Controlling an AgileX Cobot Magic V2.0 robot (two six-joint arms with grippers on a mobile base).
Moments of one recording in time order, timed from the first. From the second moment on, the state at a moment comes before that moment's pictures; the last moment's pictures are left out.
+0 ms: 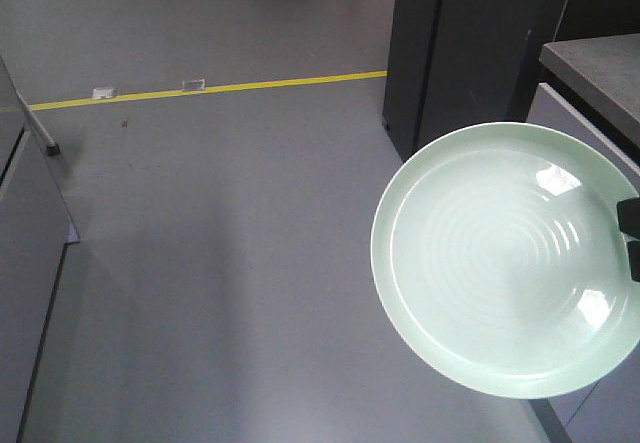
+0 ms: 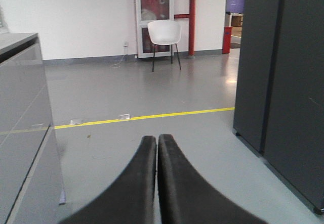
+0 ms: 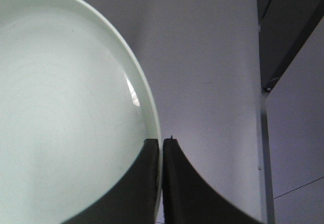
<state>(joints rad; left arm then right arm) 0.03 -0.01 0.02 0.05 0.07 -0.12 0.10 0.86 -1.02 0.24 0.95 -0.28</state>
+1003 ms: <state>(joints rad) 0.03 -0.01 0.02 0.05 0.07 -0.12 0.10 0.86 -1.02 0.24 0.95 -0.28</state>
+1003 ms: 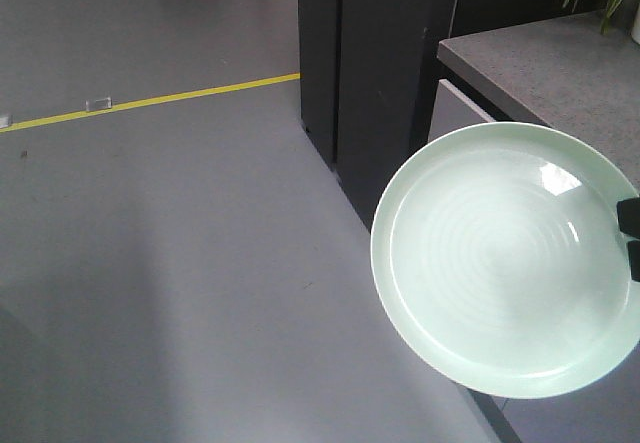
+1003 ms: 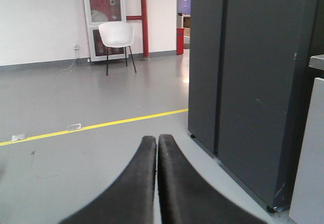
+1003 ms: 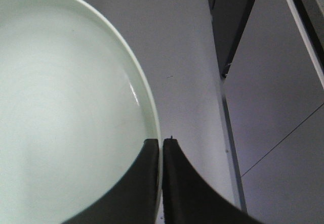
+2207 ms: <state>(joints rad) 0.03 -0.01 0.02 0.05 0.07 -0.12 0.10 0.86 -1.02 0.24 0.95 -0.28</state>
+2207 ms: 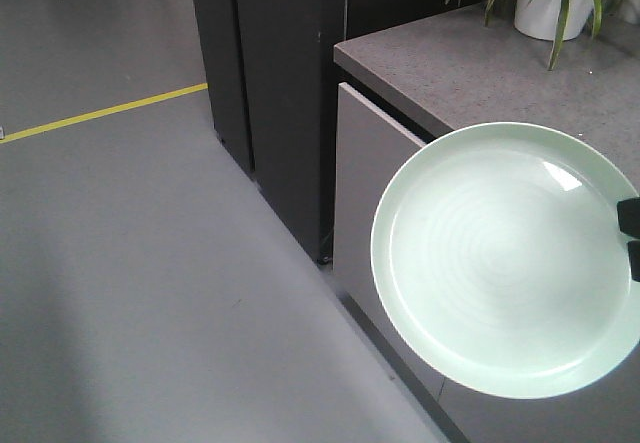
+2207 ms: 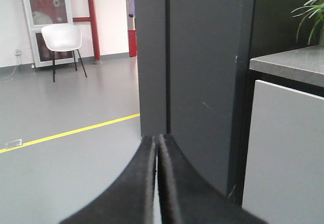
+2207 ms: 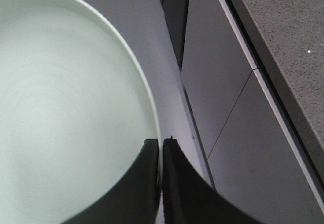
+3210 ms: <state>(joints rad) 0.03 -0.01 0.02 0.05 0.07 -0.12 0.10 0.86 -1.02 0.24 0.95 -0.28</state>
